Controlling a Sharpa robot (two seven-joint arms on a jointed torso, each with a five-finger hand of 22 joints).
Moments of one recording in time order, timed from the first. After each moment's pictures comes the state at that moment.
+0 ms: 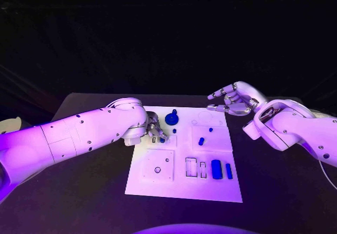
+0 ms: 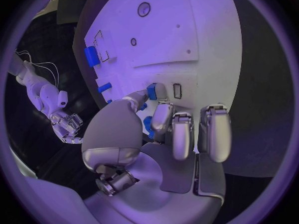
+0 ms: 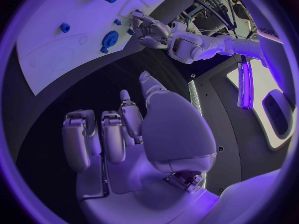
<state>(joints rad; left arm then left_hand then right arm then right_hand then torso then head) 1.27 -0.52 -0.05 1.30 -1.07 0.21 -0.66 1.05 -0.11 0.40 0.17 0.33 0.98 0.01 0.65 0.65 1.40 -0.05 1.26 1.19 1.46 -0.10 1.57 1.31 0.04 1.47 0.01 1.50 1.31 1.19 -0.99 0.03 1.62 -0.98 -0.43 0.07 1.33 -0.11 0.14 0.16 0.14 1.00 0.14 0.07 0.07 1.45 0.05 1.22 1.31 1.46 -0.02 1.56 1.31 0.02 1.46 0.08 1.54 1.31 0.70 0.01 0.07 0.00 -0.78</state>
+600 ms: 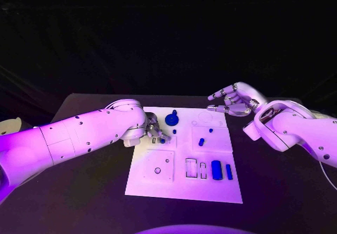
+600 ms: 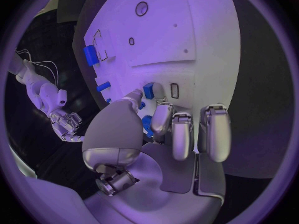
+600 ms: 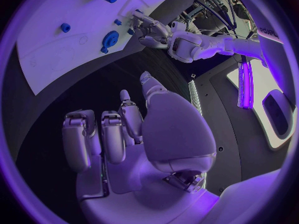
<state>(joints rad) 1.26 -0.54 -0.05 1.31 -1.07 0.20 -0.66 1.01 -0.11 0.17 0.29 0.13 1.00 0.01 0.65 0.65 1.41 -0.05 1.26 1.20 1.47 -0.10 1.57 1.31 0.04 1.46 0.01 1.50 1.31 1.19 -0.99 0.03 1.62 -0.98 -0.43 0.07 1.33 -0.11 0.13 0.16 0.14 1.00 0.14 0.07 0.07 1.45 0.05 1.22 1.31 1.46 -0.02 1.56 1.31 0.02 1.46 0.08 1.54 1.31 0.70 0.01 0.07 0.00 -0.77</state>
